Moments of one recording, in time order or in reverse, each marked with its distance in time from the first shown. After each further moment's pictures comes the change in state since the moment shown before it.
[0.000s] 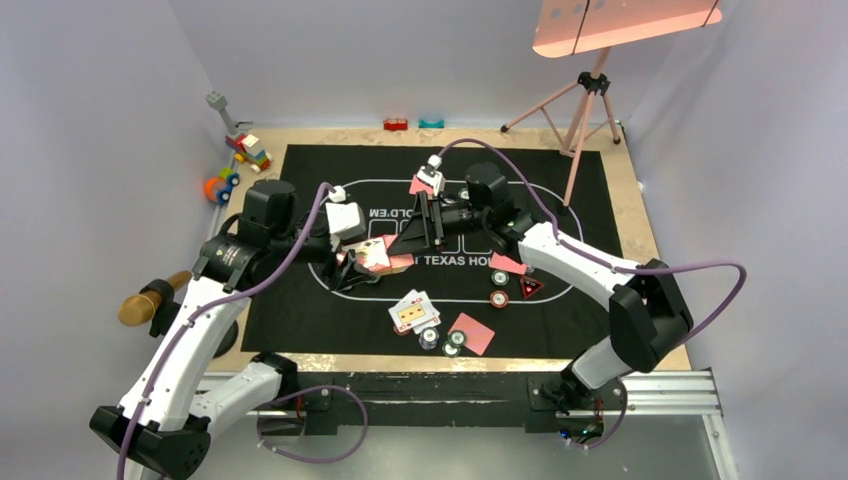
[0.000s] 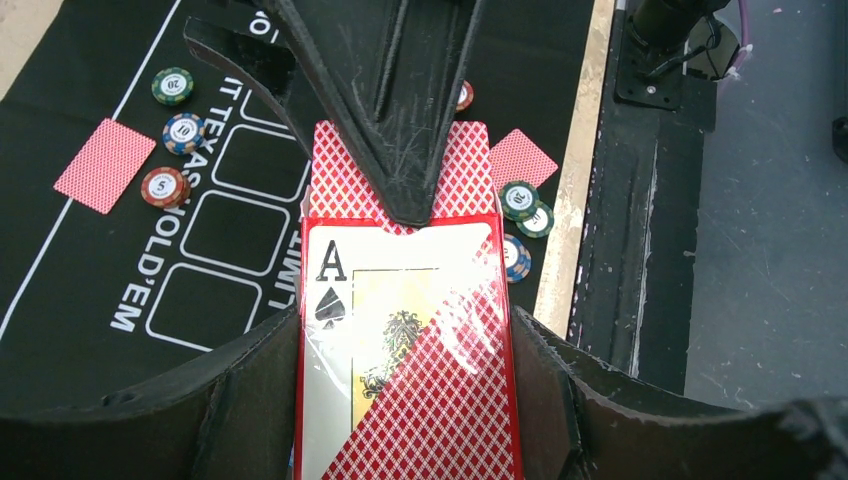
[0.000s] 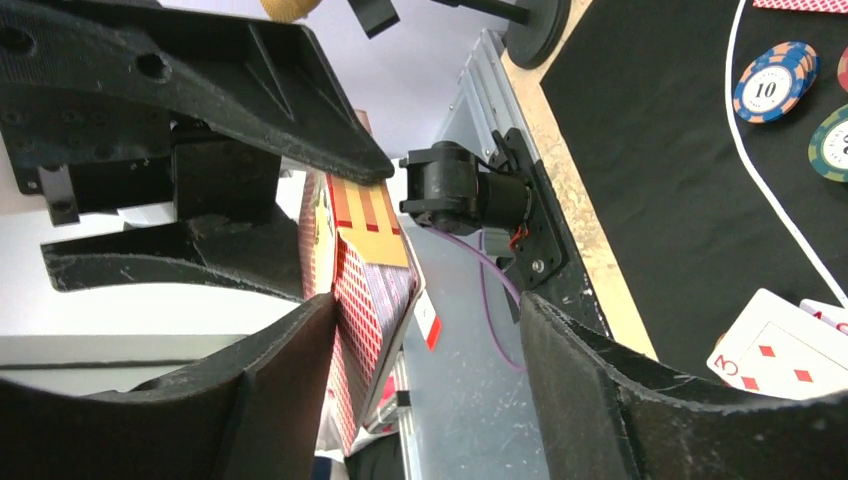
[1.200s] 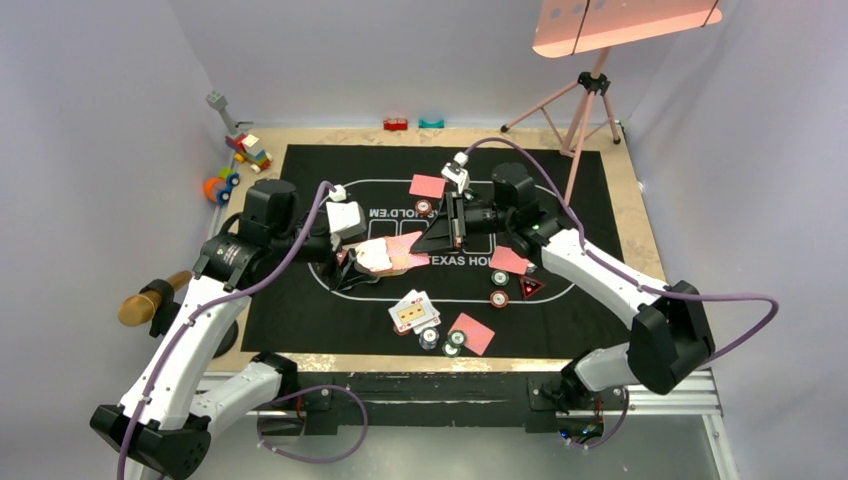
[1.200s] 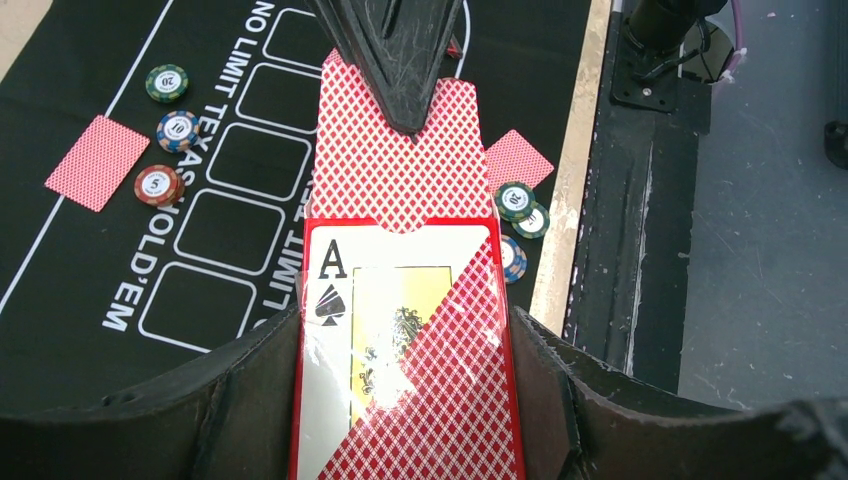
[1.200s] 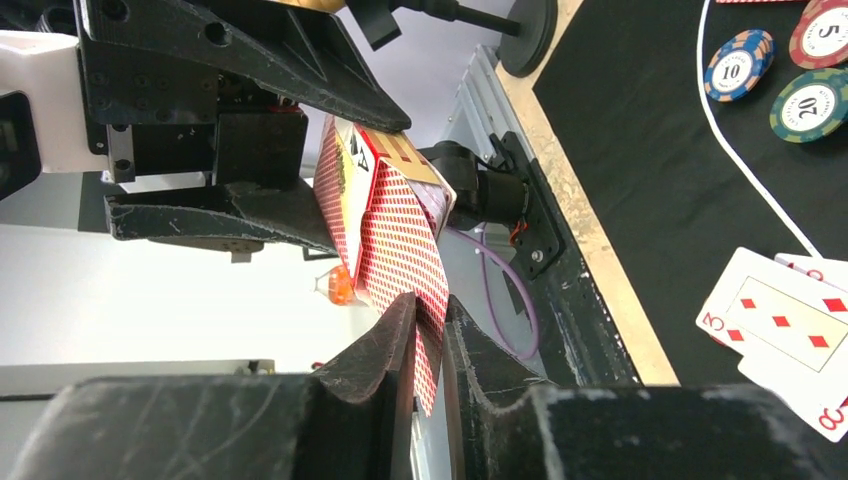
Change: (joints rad) left arm 0.000 0.005 0.005 -0.010 0.000 -0.003; right arm -0.081 -0.117 -0.071 -0.050 -0.021 0.019
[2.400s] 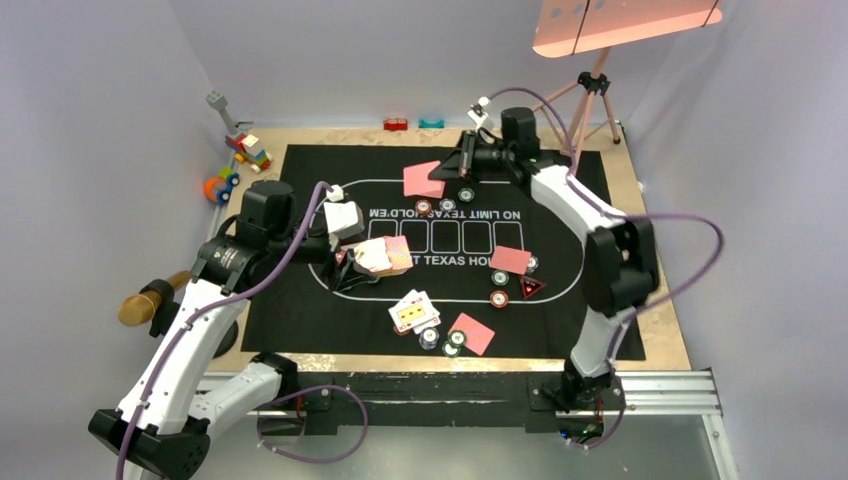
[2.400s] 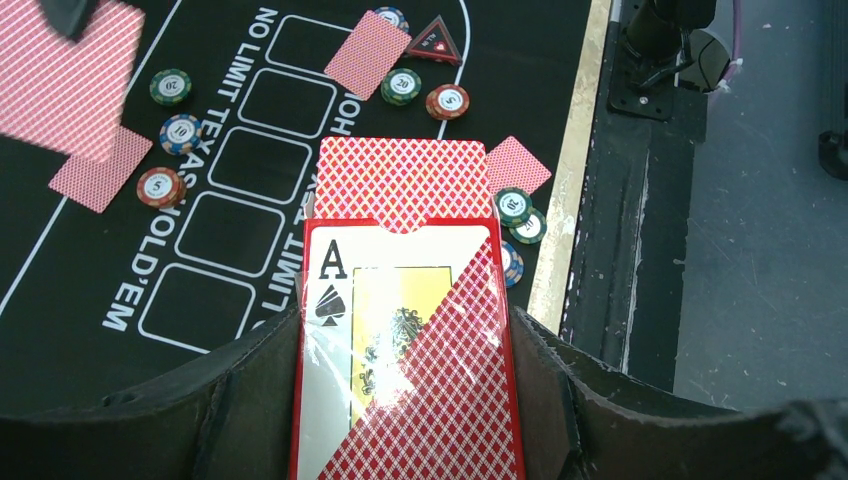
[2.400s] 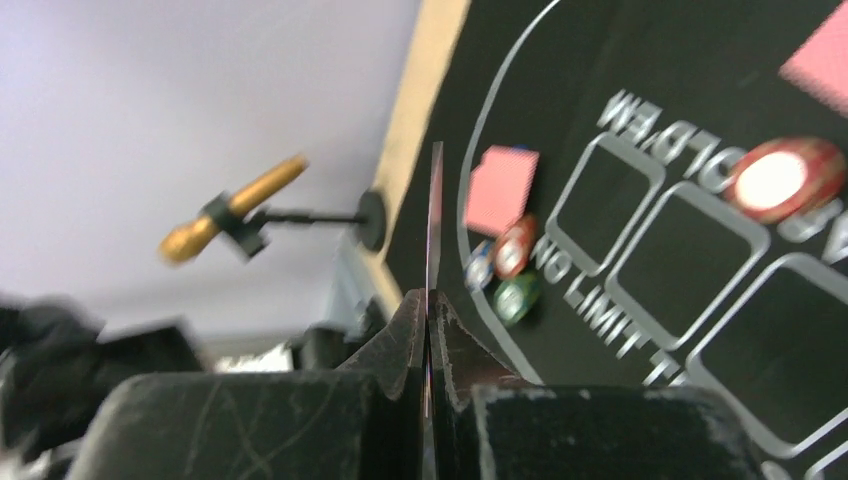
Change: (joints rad) left arm 0.000 -0.016 0.000 0.006 -0.001 -0.022; right arm -0.254 0.342 0.386 -0.193 0.083 -0.186
